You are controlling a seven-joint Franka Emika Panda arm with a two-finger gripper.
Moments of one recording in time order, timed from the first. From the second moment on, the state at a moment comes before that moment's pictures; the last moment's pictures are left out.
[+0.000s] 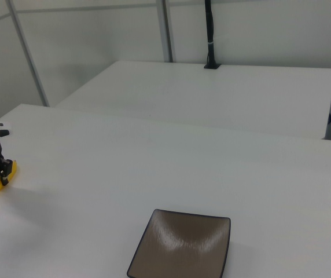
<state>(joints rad) 0.48 0.53 0.33 -1.67 -0.11 2.13 0.58</state>
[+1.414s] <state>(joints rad) 0.18 0.01 0.20 -1.67 0.07 1.66 0.11</state>
